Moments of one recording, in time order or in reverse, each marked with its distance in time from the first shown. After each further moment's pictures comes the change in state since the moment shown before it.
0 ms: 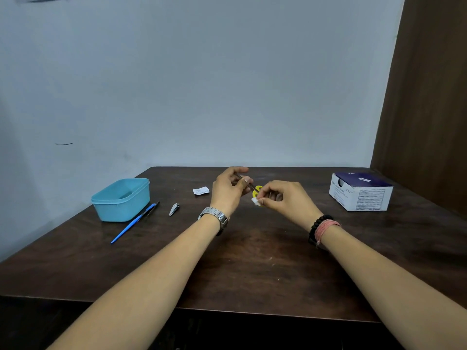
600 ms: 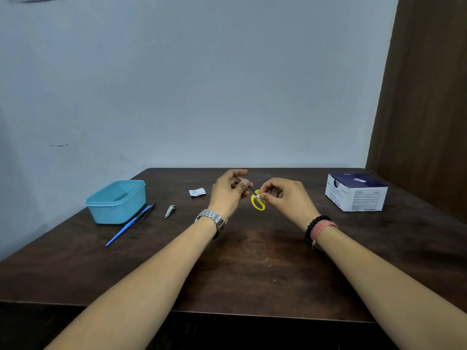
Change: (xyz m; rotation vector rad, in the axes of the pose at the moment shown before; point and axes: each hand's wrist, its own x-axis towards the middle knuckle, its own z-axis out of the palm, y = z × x) left_hand 0.001 -0.003 0.003 0.010 -0.056 -0.018; right_hand 0.004 0.012 0.000 -0.011 0.110 0.065
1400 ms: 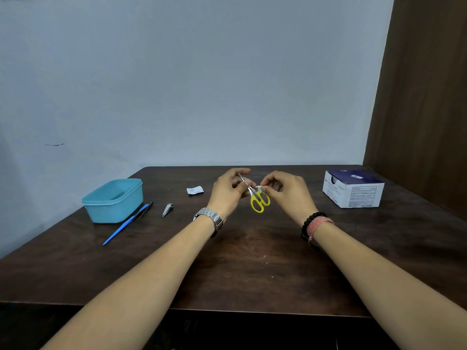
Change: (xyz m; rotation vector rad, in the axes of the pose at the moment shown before) left_hand -0.005 0.002 0.003 0.023 -0.107 0.034; right_hand 0.002 0.007 0.000 -0.028 0.109 0.040
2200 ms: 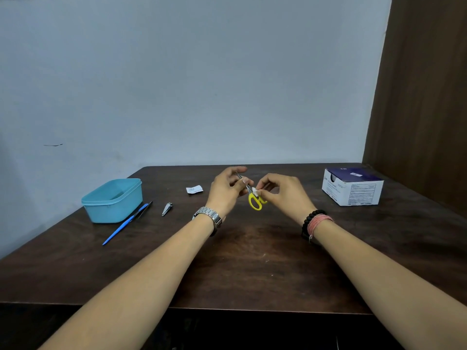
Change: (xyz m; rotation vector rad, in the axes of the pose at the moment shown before) left_hand 0.004 -0.004 -0.001 -0.032 0.027 -0.022; right_hand -0.002 -0.005 -0.001 0.003 -0.118 -0.040
